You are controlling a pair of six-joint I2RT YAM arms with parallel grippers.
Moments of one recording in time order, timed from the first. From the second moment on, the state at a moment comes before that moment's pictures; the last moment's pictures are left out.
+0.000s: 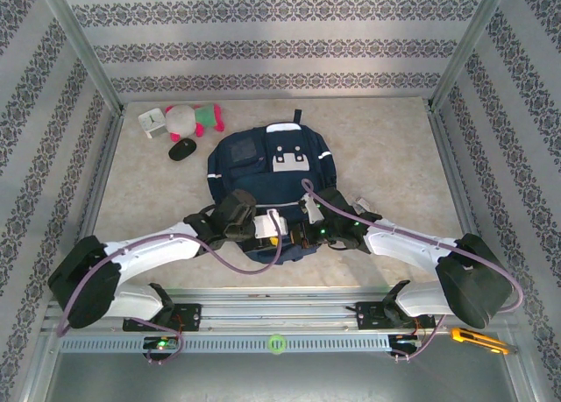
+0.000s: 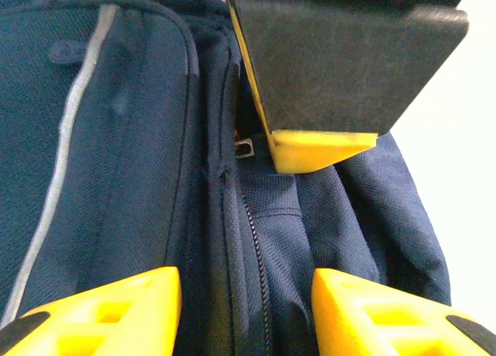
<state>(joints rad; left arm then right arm) -0.78 1.34 0.69 -0.13 0.24 0.57 0.70 1.31 0.61 -0.18 -0.42 0.54</state>
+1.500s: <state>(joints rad) -0.79 1.35 0.79 -0.20 0.23 0.51 0.47 1.24 0.62 -0.27 -0.61 0.39</state>
